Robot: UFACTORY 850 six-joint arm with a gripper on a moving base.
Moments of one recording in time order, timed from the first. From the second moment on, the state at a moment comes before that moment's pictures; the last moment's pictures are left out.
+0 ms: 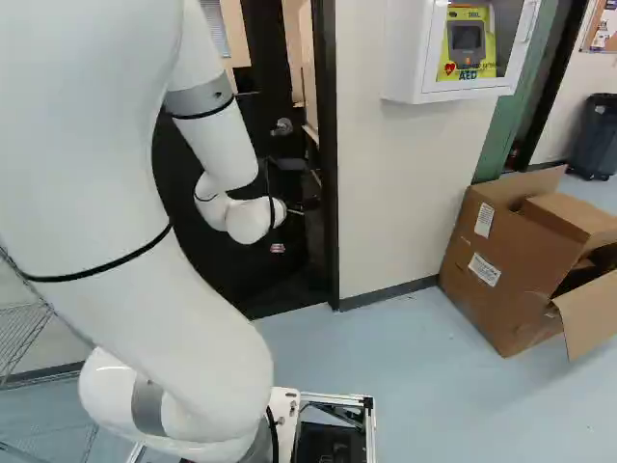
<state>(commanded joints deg) 0.5 -3.0 -22.6 5.2 51.0 0.0</state>
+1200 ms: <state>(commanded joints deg) -3.3 7.4 -12.2 3.0 51.0 0.0</state>
